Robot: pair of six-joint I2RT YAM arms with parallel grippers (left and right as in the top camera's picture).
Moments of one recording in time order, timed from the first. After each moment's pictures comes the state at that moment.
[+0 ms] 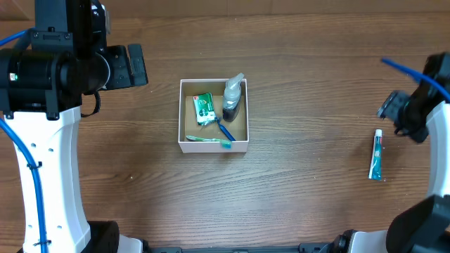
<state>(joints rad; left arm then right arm) -0.07 1.64 2.24 -1.57 -0.03 -0.21 -0.38 1.58 1.35 -1.09 0.06 0.31</state>
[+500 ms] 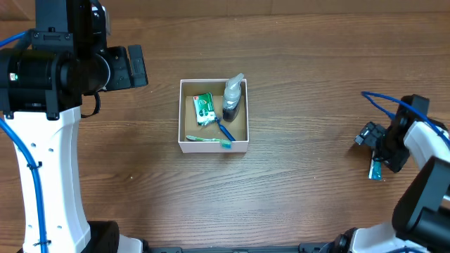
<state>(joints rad) -0.07 1.64 2.24 -1.59 -0.03 -0.21 -0.44 1.72 0.98 -0.71 0.01 0.30</state>
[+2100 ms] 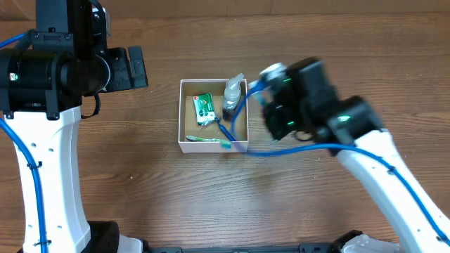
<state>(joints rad) -0.07 1.64 2.24 -1.59 -0.03 -0.21 0.53 1.43 1.42 -0.98 -0.13 -0.10</state>
